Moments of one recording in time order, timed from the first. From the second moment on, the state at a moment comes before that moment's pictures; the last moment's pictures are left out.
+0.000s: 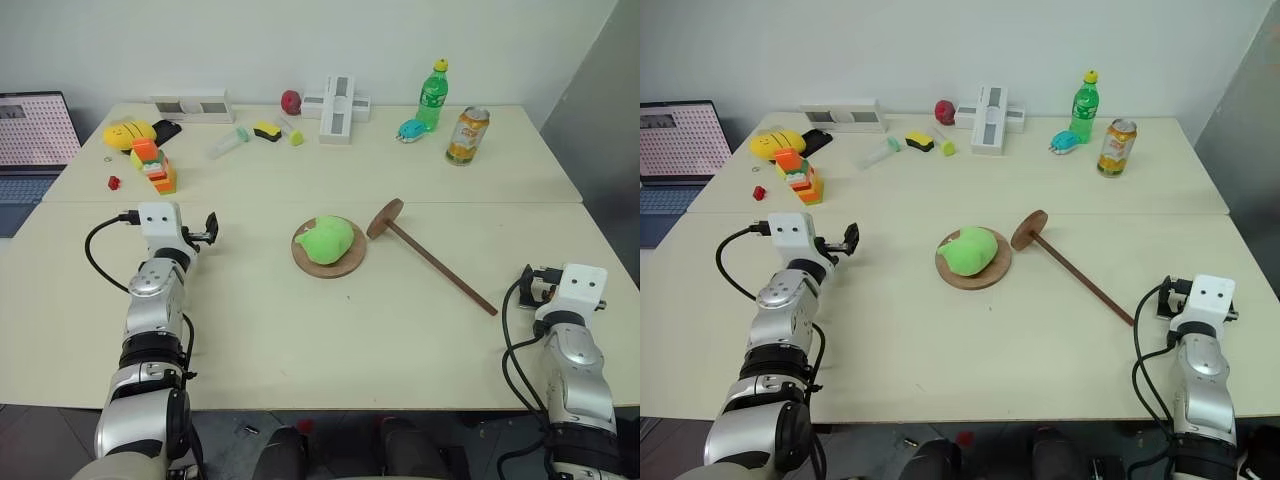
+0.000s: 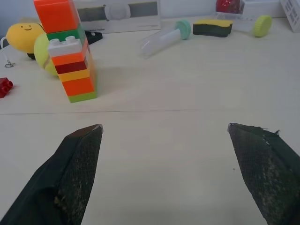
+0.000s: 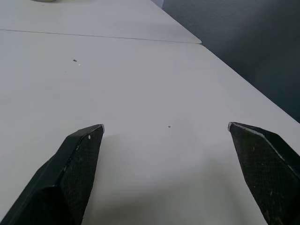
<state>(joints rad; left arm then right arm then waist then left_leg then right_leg) -0.60 0.45 0.28 0.70 -0.18 -0.04 -0.23 -0.10 -0.30 -0.36 0.04 0.07 0.18 -0.06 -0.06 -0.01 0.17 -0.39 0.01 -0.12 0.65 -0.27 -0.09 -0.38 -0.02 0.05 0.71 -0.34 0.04</state>
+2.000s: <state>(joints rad) -0.96 0.47 0.12 0.89 -0.19 0.11 -0.55 -0.11 -0.50 0.00 -0.58 0.45 0.60 0.48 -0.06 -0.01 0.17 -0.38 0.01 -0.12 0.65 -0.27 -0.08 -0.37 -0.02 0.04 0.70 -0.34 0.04</state>
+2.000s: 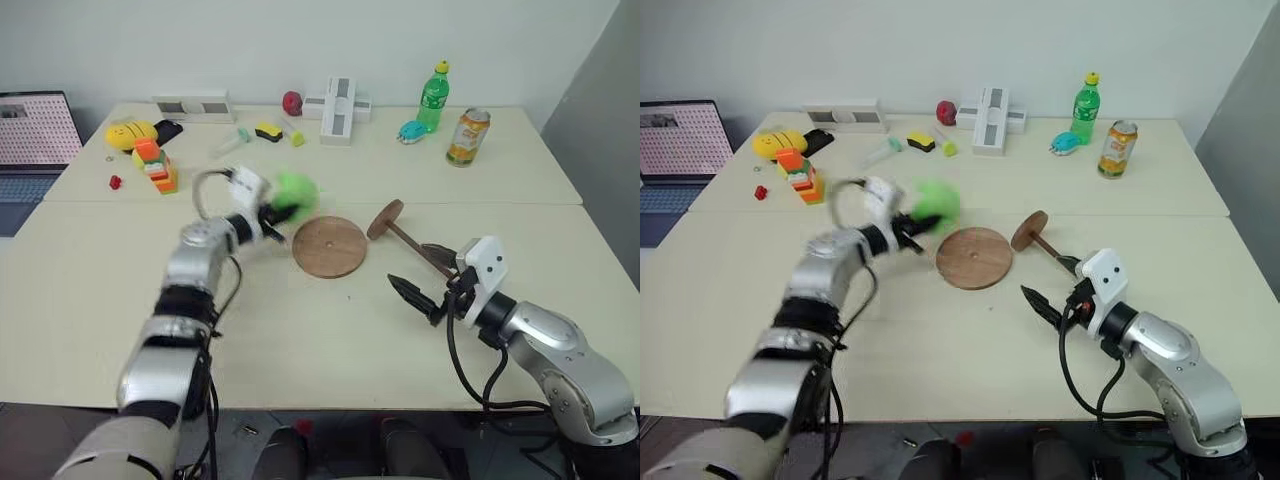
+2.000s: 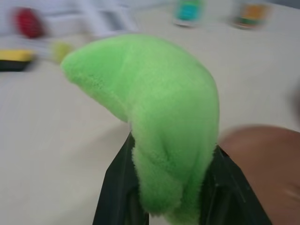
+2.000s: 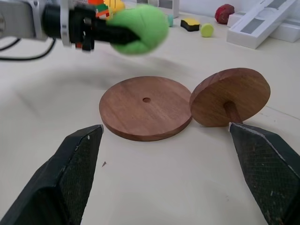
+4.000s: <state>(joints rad) -0.45 0.68 -0.08 -0.28 -0.49 0.54 -1.08 -1.03 -0.69 0.43 0.30 0.35 1.11 0.94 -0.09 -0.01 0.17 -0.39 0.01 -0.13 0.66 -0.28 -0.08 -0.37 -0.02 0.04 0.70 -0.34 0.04</state>
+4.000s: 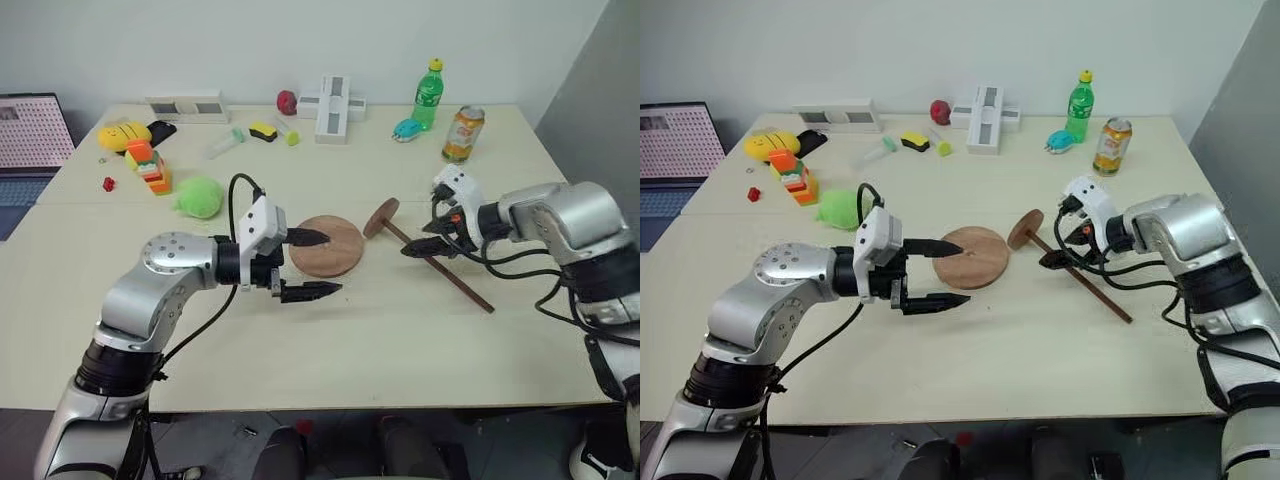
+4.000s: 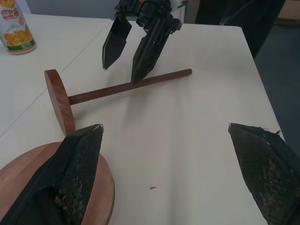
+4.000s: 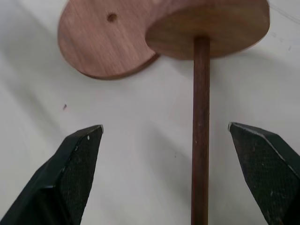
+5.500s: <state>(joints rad) -0.13 0.67 0.06 -0.47 -0.57 0.55 -0.91 -1.30 -0.38 0.13 0.64 0.15 0.85 1.17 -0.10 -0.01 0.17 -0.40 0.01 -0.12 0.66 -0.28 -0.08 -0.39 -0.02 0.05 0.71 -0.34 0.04</state>
